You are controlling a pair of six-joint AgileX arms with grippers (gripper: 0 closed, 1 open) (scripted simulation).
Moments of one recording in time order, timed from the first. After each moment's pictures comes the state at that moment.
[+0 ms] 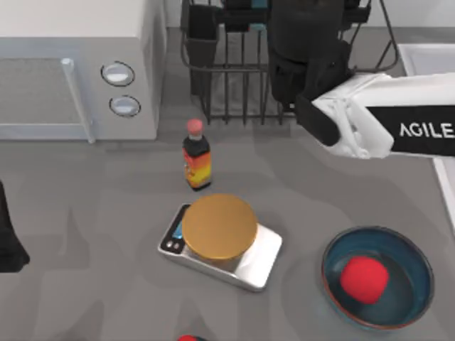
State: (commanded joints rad) left arm 0.00 0.00 0.00 0.00 0.00 0.00; right arm 0.63 2.04 1.33 0.70 0.67 0.02
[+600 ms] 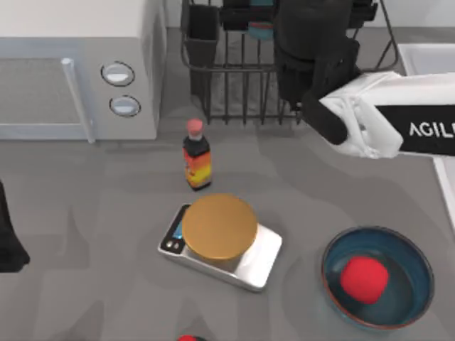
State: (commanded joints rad) left arm 0.00 0.00 0.00 0.00 0.00 0.00; right arm 0.62 2.01 1.31 0.69 0.65 0.02
